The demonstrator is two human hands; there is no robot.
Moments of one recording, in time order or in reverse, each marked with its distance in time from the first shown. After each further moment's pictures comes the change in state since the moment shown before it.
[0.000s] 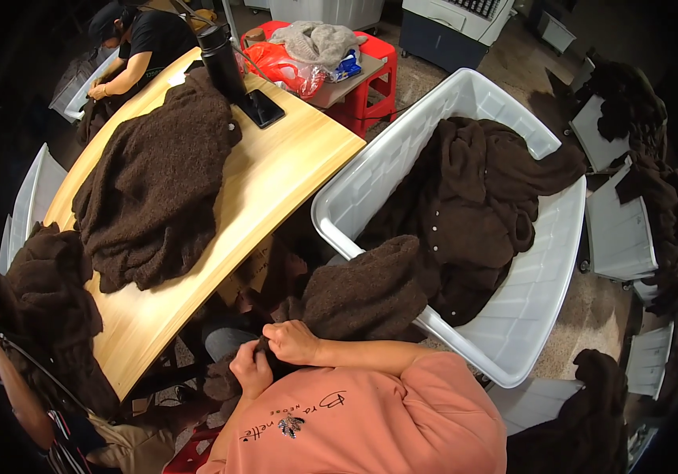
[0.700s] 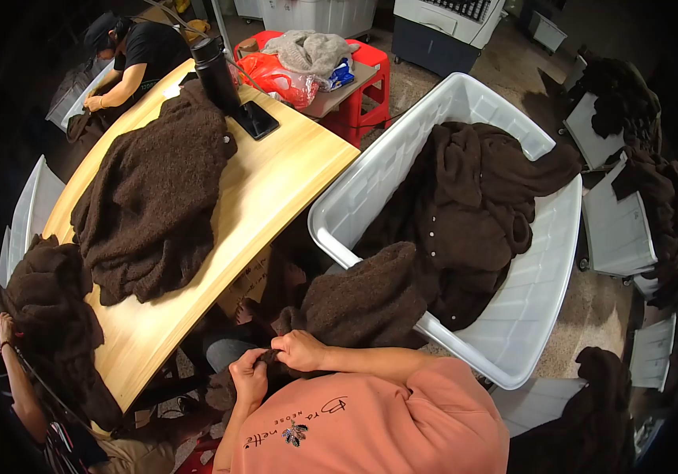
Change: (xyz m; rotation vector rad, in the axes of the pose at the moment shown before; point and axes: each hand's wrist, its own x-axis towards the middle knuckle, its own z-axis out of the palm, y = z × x) left_hand 0.014 0.001 -0.012 -0.227 -0.267 -0.291; right_hand -0.004 0.003 -0.019 0.127 -0.206 0.140
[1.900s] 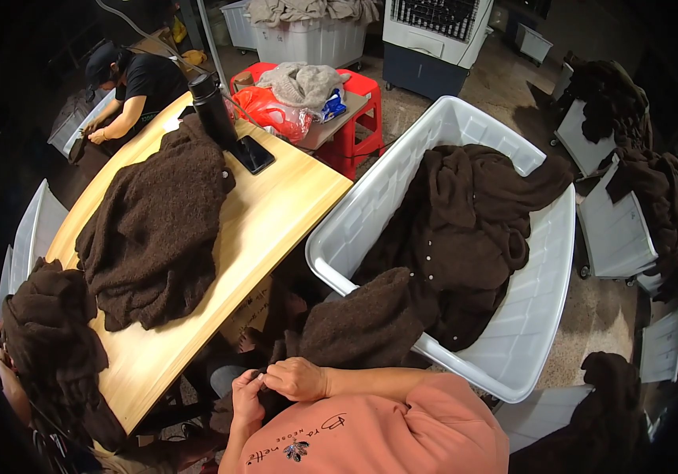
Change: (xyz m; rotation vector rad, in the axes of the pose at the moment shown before) left_hand 0.009 -0.015 -0.001 -0.895 -0.139 -0.425; right_hand -0.002 -0.023 -0.008 -0.408 0.273 -0.689
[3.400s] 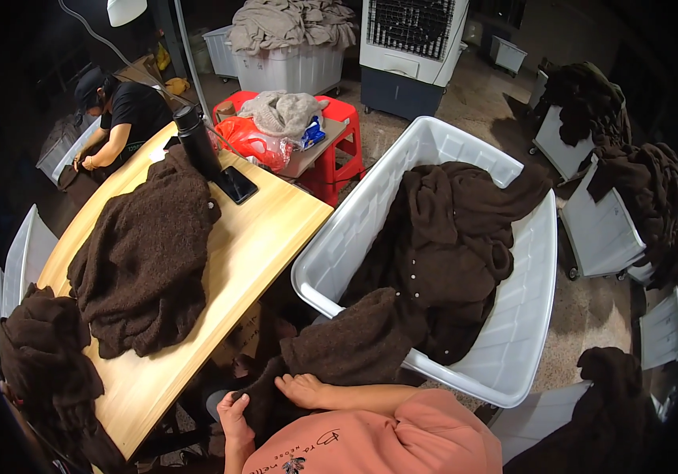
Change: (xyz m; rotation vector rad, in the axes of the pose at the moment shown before) left_hand 0.000 0.007 -0.005 -0.025 0.180 0.127; right_hand -0.055 0.039 0.052 -0.217 -0.536 0.556
